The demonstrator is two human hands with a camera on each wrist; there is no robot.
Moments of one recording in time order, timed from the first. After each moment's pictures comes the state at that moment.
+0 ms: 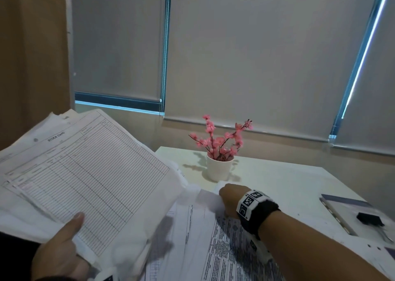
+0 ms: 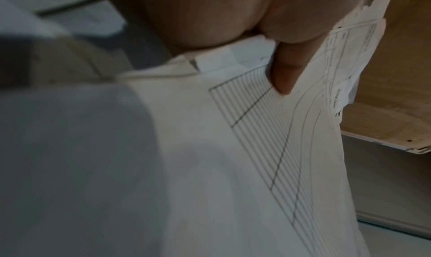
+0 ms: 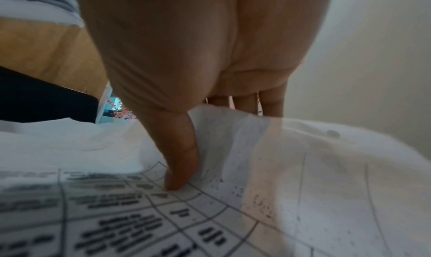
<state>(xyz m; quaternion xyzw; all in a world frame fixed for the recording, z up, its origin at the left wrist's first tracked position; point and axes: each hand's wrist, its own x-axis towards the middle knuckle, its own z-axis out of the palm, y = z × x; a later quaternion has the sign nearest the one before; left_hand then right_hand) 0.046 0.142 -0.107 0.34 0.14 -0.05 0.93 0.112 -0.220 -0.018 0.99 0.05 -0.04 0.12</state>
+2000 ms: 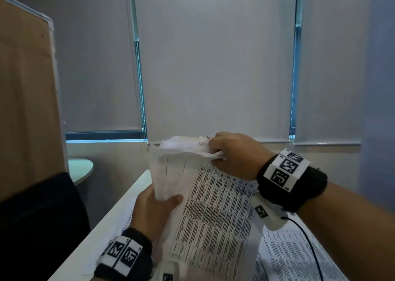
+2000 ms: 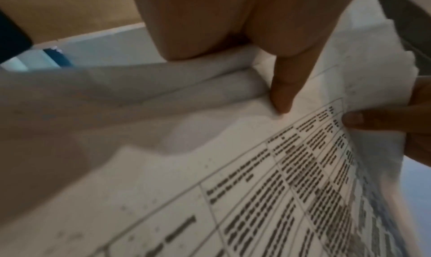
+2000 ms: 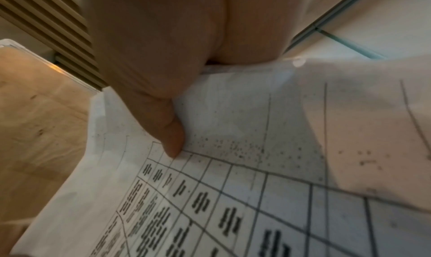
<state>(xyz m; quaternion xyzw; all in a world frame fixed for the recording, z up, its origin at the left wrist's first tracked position) -0.088 -0.063 0.056 0.73 -0.12 0.13 0.66 -0.120 -0.273 0.176 0.93 0.21 0.29 -0.02</state>
